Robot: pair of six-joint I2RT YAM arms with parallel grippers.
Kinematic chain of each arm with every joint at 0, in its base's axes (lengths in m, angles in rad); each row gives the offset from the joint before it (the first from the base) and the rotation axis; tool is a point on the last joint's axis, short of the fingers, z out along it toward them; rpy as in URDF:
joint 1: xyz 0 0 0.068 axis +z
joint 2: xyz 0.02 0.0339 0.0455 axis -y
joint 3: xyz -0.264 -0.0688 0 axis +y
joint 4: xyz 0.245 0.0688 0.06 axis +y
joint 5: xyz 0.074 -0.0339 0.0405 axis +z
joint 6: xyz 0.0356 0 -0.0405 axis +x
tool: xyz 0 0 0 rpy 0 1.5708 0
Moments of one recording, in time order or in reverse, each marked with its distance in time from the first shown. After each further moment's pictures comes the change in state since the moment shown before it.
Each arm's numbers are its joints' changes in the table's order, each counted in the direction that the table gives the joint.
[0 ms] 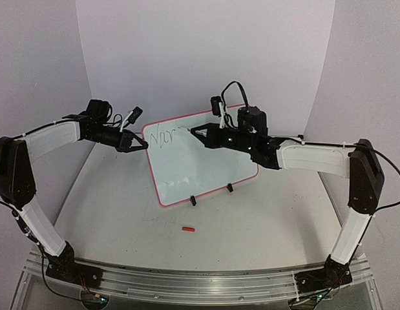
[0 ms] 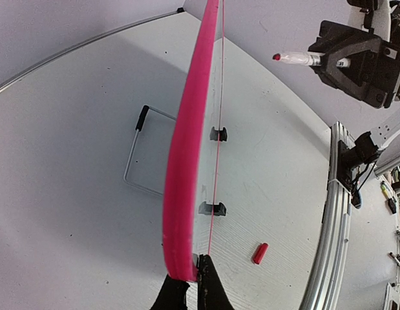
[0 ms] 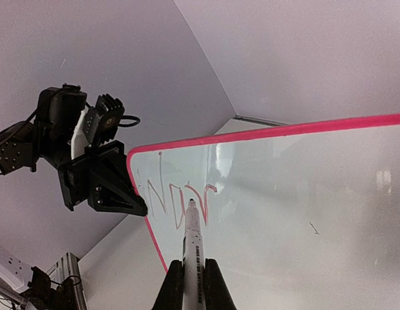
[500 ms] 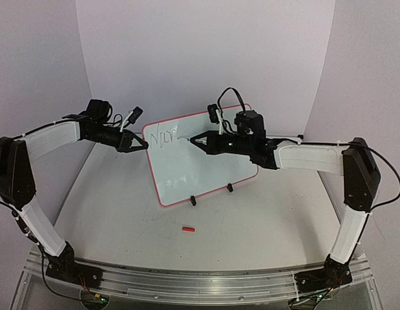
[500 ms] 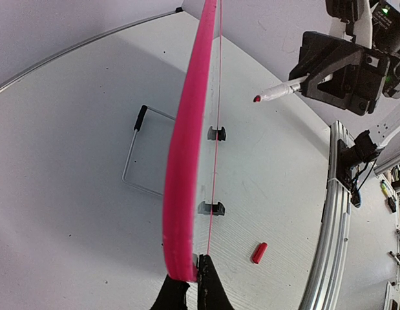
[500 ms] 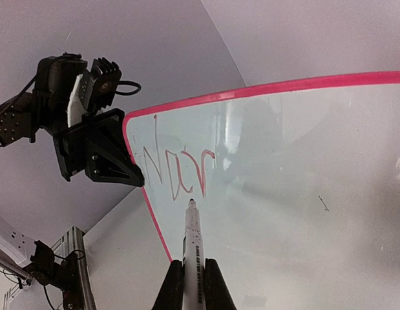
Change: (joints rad) left arm -0.004 0.003 0.000 0.004 0.001 0.003; right arm -0.026 -0.029 0.000 0.043 0.118 -0.023
